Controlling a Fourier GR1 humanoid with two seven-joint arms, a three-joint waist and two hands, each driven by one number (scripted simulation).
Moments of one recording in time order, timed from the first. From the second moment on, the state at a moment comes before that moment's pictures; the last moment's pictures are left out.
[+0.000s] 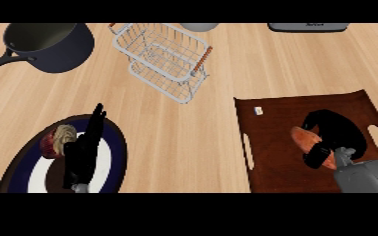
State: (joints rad) left arm 0.07 0.13 -0.12 -1.47 -0.03 0.22 0.02; right arm -0.16 -0.48 0.23 -1.47 0.67 0.31 0.73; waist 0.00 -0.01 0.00
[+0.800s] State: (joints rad) left arm 0.08 0.14 -0.10 -1.47 -0.02 0.21 0.03; right arm -0.27 -0.03 0.63 -1.91 1.06 0.08 1.16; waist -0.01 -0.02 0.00
